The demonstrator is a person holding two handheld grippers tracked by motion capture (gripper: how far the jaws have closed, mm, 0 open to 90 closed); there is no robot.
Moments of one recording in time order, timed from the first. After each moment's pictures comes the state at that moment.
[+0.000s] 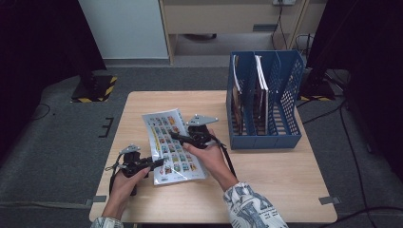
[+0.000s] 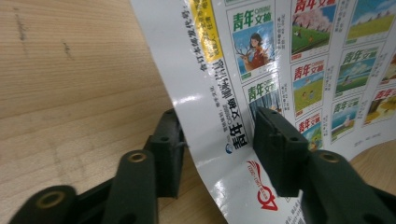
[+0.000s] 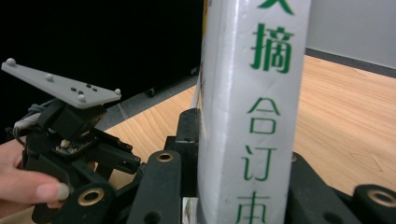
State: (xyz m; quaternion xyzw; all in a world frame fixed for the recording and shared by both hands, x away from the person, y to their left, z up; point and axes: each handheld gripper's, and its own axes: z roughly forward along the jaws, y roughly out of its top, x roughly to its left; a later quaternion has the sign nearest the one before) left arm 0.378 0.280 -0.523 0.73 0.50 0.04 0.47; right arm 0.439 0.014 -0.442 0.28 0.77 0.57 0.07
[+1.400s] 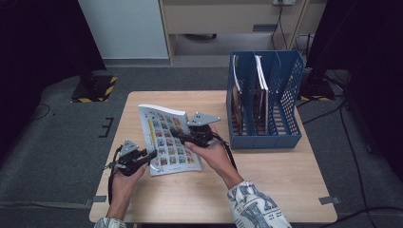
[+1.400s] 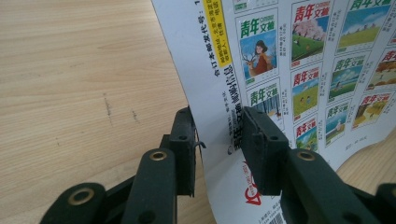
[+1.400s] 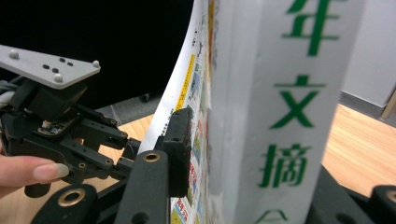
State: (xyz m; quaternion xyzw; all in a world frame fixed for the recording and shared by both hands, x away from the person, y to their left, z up) left arm 0.370 0.273 -0.493 0.74 0.47 0.20 0.45; right arm 0.436 0.007 -0.424 0.23 0.77 0.59 0.12
